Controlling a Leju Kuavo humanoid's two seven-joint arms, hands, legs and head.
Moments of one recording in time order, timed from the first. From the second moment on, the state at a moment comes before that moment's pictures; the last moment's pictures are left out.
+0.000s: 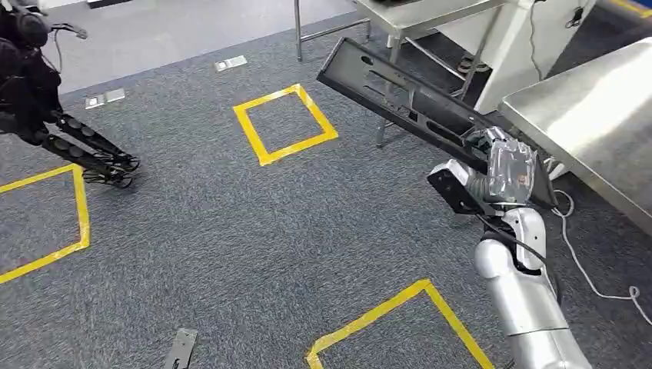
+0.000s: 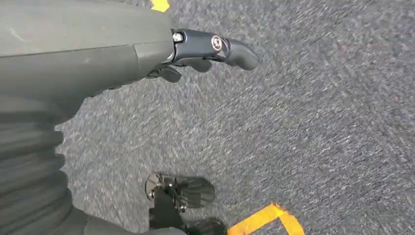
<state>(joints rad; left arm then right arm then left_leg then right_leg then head) -0.14 -0.13 0.36 -0.20 -0.39 0.39 -0.25 -0.47 -0.21 0.24 -1.29 1.07 -0.37 -0.13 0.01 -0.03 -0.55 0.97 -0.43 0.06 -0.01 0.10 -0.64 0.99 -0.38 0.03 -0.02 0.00</state>
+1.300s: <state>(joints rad) -0.14 -0.14 0.37 -0.20 -0.40 0.38 -0.26 -0.46 -0.20 0.24 -1.32 1.09 -0.34 -0.13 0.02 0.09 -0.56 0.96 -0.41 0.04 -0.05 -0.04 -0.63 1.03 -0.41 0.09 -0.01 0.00</state>
